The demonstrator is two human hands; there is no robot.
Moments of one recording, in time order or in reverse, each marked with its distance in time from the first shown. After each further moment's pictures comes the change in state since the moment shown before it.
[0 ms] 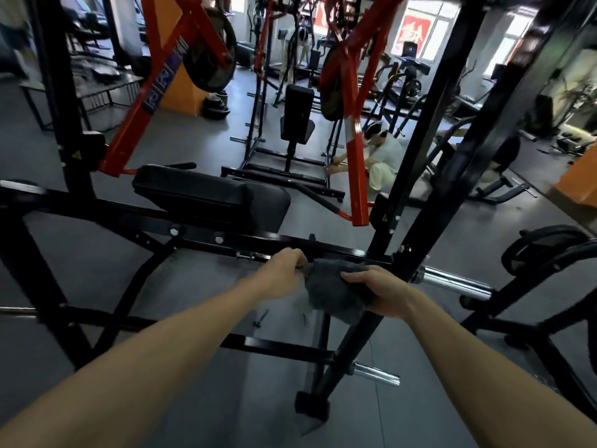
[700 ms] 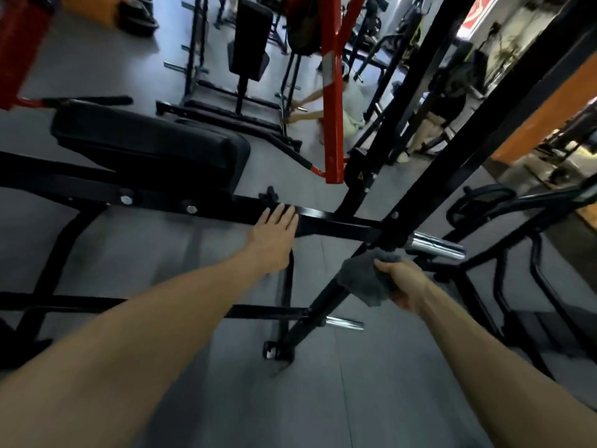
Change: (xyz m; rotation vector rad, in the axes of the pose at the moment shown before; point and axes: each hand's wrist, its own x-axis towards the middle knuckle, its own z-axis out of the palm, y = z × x) left_hand 0.074 -0.065 0.028 0.791 -0.099 0.189; right_hand 0.006 0.033 -0.011 0.061 0.599 0.064
